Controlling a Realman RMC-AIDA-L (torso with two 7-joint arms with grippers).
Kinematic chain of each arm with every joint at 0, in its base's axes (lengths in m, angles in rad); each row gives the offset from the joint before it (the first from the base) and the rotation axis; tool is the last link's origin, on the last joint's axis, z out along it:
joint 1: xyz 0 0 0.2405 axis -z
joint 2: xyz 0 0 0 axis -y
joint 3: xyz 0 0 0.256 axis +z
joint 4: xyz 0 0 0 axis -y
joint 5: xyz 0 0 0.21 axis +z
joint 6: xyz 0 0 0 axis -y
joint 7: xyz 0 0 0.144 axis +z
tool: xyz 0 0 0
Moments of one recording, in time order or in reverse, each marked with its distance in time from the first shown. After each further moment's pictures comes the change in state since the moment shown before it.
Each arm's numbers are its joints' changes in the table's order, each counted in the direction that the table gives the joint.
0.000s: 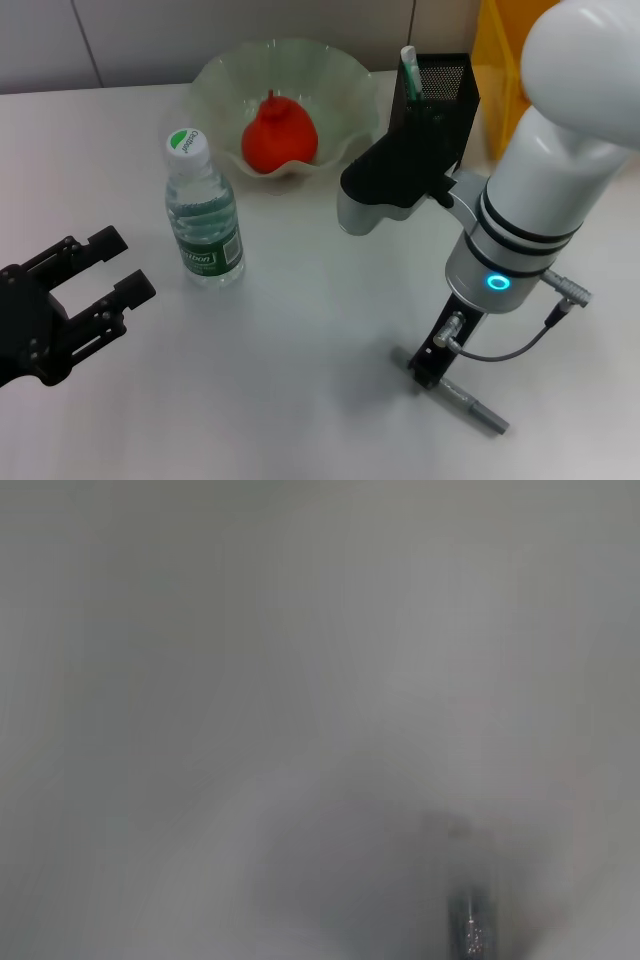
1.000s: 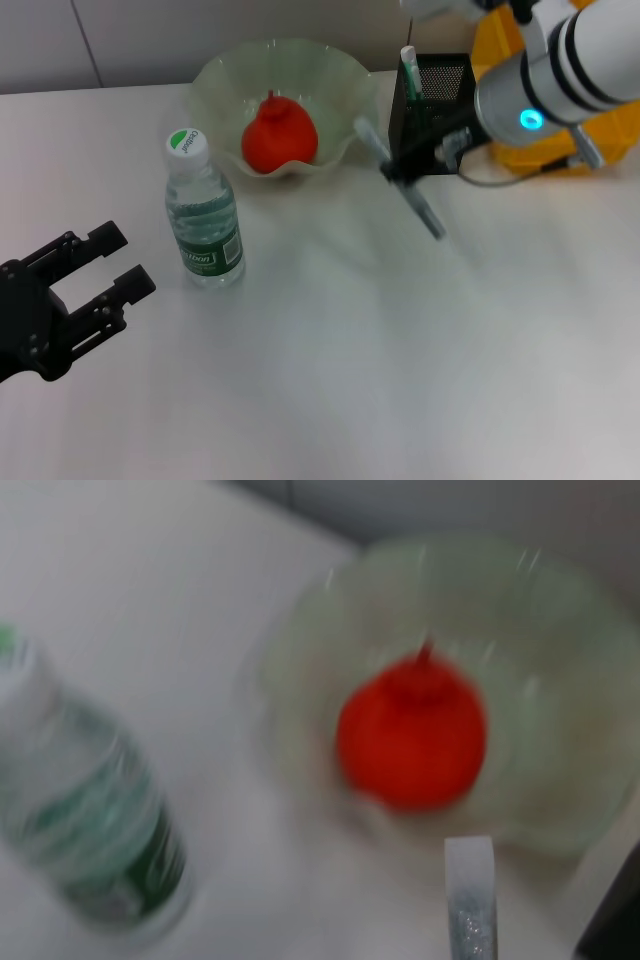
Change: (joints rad) left arm 0.006 0.000 -0.003 0.000 -0.003 0.000 -0.002; right arm 0.093 0.011 0.294 0.255 -0.065 -0.254 -0.101
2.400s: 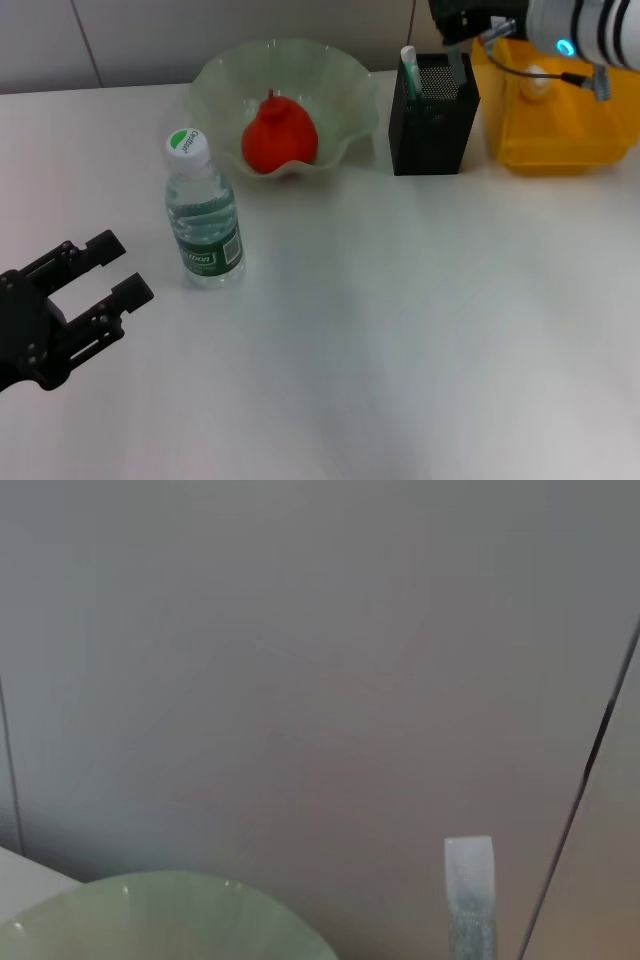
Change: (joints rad) left arm -0.014 0.002 0.000 0.012 0.000 -0.003 0.000; right arm 0.123 -0.001 0.031 -0.152 0.002 -0.706 -0.139
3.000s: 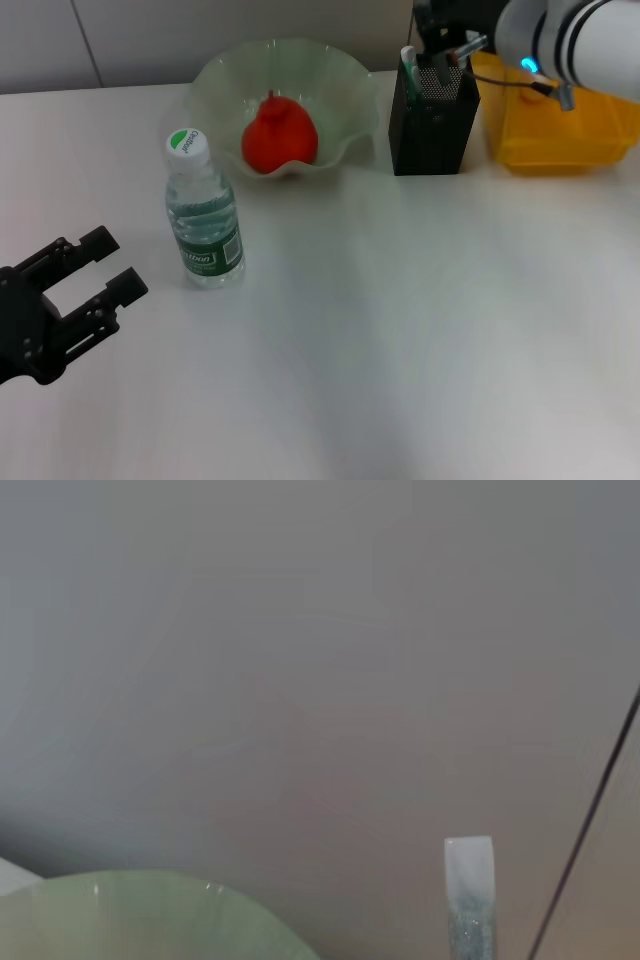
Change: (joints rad) left arm 0.000 -0.001 -0.012 0.000 0.000 0.009 0.000; right arm -0.075 0.001 -0.056 -0.226 0.002 -0.217 -0.025
